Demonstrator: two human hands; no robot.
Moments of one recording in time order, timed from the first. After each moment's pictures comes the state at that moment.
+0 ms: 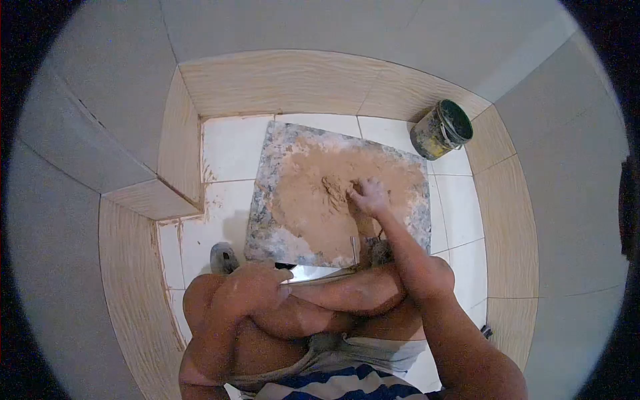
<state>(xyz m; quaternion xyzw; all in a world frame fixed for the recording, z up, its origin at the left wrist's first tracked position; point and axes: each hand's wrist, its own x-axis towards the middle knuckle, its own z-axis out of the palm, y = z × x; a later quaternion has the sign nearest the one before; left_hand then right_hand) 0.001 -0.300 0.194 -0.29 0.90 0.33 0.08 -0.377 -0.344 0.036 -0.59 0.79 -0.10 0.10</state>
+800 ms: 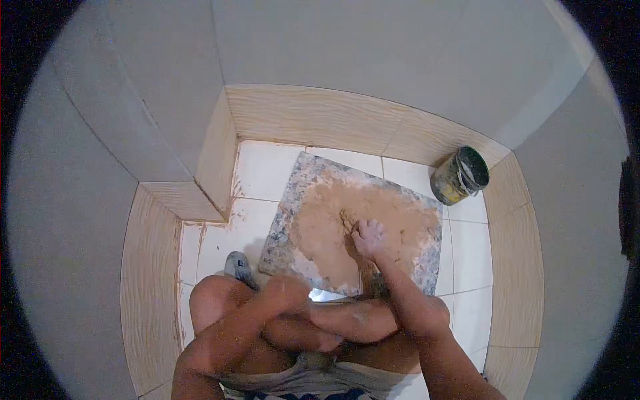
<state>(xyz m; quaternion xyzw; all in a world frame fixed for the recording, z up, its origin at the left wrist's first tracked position) -0.055 -0.289 0.166 -0.30 0.89 0.27 0.20 -0.327 -0.331 0.054 -0.61 0.77 -0.11 0.12</state>
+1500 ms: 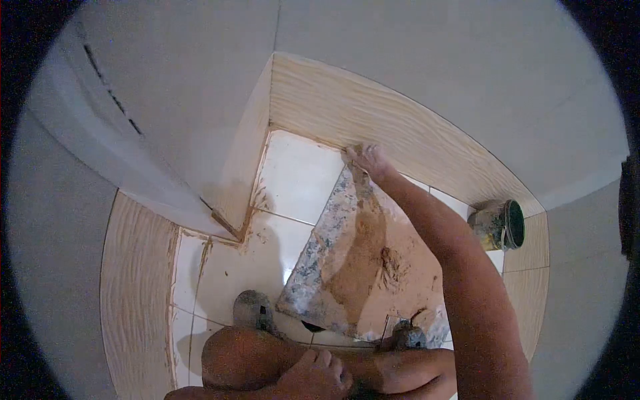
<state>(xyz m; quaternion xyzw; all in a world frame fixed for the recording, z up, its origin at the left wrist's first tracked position) 0.012 -0.294 0.235 -0.19 0.93 0.31 0.00 -0.274 -0.671 0.039 -0.82 0.41 0.28 -0.28</state>
